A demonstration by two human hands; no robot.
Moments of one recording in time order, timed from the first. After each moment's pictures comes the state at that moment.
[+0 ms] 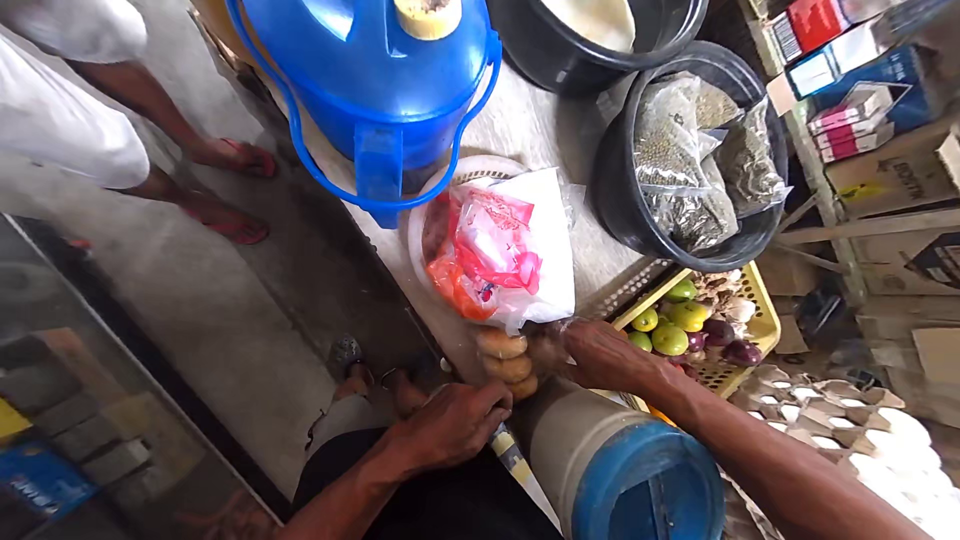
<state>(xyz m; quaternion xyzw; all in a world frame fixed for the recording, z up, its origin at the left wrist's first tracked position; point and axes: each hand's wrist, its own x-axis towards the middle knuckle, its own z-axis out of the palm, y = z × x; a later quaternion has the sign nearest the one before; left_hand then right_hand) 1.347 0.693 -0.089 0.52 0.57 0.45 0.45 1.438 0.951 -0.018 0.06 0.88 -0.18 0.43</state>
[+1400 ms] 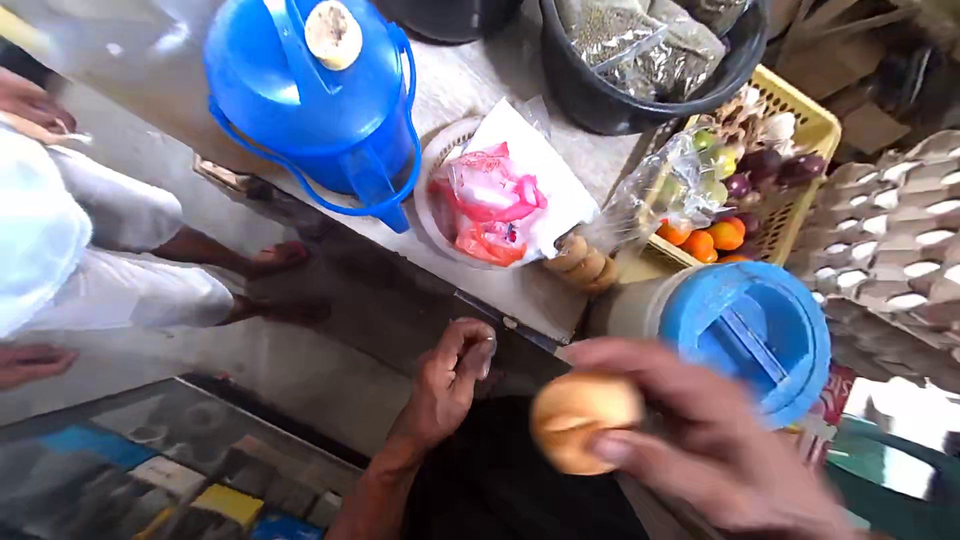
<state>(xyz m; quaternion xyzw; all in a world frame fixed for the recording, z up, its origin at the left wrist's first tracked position) 1.266 0.620 -0.046 0.45 0.59 0.55 0.38 1.475 0.740 0.091 0.21 0.75 -0.61 -0.14</state>
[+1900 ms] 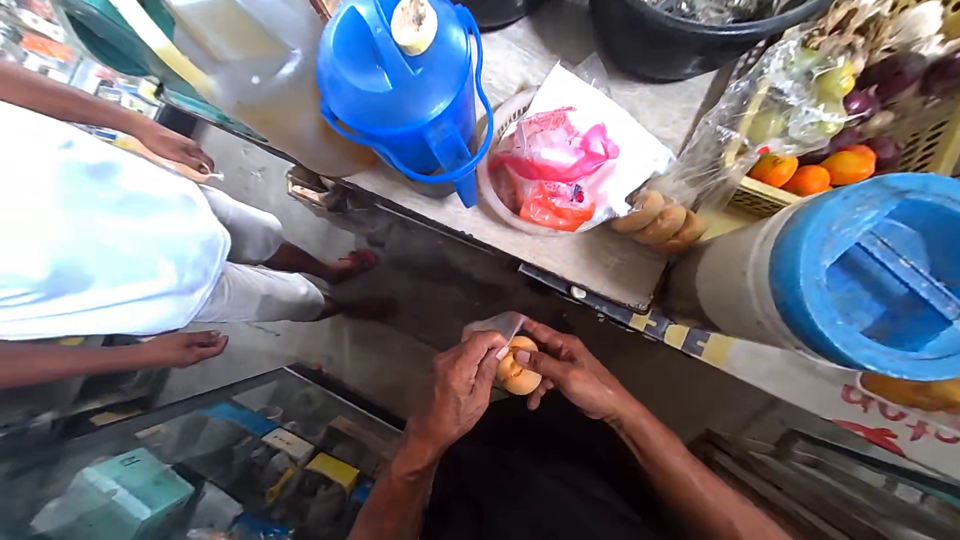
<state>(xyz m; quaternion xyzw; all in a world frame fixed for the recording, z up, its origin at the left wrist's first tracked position) 1.207 0.544 -0.048 0.56 0.64 0.42 0.30 1.386 0.646 -0.047 0.35 0.43 -0.83 -0.09</state>
